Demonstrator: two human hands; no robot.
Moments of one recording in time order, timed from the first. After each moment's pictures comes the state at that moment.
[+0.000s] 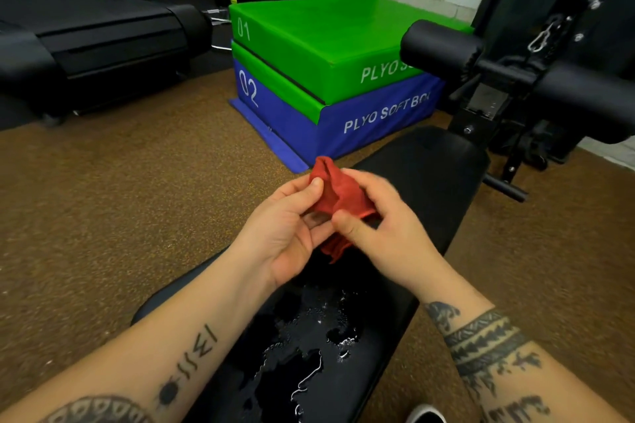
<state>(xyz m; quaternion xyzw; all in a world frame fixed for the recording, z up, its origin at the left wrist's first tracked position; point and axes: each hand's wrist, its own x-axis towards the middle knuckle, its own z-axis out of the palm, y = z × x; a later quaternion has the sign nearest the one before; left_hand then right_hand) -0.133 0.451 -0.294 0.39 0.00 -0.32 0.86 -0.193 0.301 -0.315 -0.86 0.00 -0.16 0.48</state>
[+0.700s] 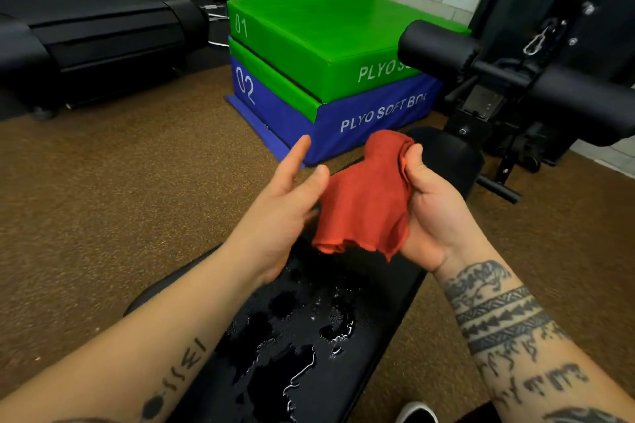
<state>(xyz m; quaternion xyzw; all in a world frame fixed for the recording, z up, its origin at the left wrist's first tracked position) -0.139 0.458 -0.289 0.59 -0.15 -0.21 0.77 -0.192 0.287 -0.267 -0.42 0.16 0.00 0.89</state>
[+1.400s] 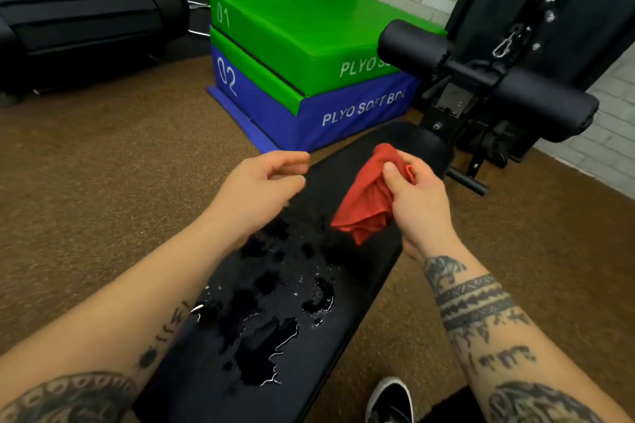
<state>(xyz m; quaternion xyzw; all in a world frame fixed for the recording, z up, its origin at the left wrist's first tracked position) -0.131 0.472 -0.283 0.76 -0.16 -0.16 0.61 -0.205 0.273 -0.292 -0.71 0.24 -0.27 0.61</state>
